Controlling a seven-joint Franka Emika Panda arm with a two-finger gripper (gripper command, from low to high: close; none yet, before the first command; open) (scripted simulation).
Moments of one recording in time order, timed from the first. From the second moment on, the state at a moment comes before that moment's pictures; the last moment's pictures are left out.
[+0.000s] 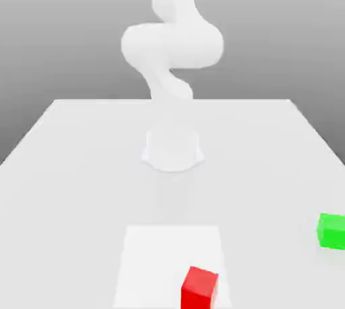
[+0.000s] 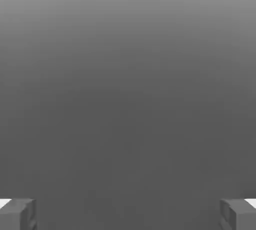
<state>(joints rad) -0.01 -0.71 0.02 -2.31 0.00 2.33 0.84</state>
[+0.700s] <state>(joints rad) -0.04 0.06 0.12 -2.41 -0.05 2.60 1.21</state>
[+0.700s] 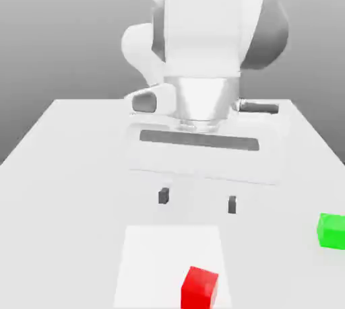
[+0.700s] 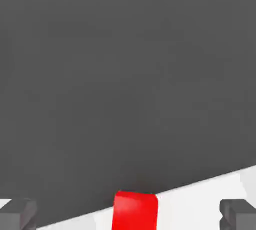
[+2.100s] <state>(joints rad) 0.43 0.27 0.34 -2.48 -0.23 2.74 1.67</state>
